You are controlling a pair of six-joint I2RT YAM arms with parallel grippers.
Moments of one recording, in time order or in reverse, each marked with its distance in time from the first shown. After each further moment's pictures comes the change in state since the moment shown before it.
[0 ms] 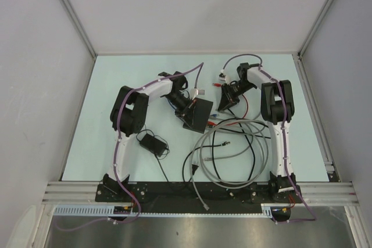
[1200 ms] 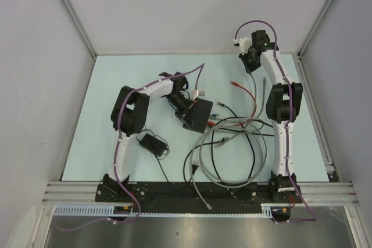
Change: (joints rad) left arm -0.006 0.007 0.008 -0.022 -0.004 0.000; right arm -0.100 0.017 0.457 0.156 0.755 -0.243
